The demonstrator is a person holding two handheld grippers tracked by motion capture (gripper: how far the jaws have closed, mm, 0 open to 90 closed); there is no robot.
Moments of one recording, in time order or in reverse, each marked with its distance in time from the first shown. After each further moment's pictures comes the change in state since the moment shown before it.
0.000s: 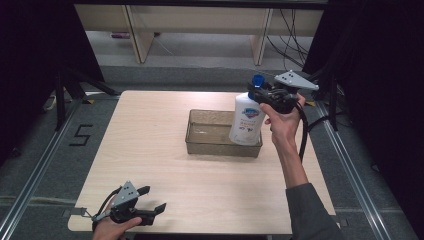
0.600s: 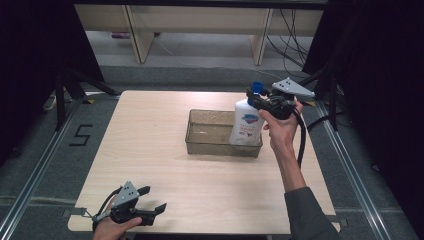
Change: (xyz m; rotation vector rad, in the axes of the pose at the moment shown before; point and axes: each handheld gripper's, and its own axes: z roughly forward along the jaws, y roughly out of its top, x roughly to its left) left arm 0.000 0.000 0.000 0.001 -0.001 0.001; right arm -0.002 -0.021 0.004 0.024 0.001 0.009
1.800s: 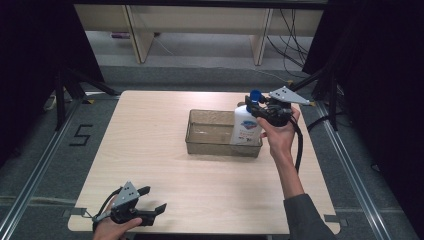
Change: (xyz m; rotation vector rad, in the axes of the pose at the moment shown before) left arm -0.001 -0.001 0.001 -0.008 -0.004 -0.006; right arm 0.004 -0.021 -0.001 0.035 -0.012 -0.019
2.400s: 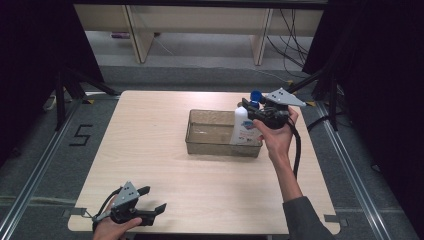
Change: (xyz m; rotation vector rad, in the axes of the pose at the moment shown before) left arm 0.001 0.000 -0.001 0.006 0.003 0.007; right arm 0.010 -0.001 -0.001 0.001 -0.031 -0.029
